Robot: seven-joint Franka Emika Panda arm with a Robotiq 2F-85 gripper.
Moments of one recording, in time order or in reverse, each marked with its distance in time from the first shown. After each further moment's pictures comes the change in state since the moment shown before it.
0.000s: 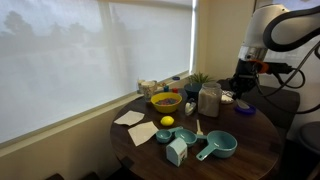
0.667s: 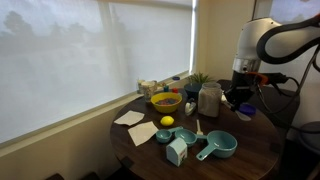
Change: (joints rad) arm 0.061 0.058 0.011 -0.026 0.010 0.007 -0.081
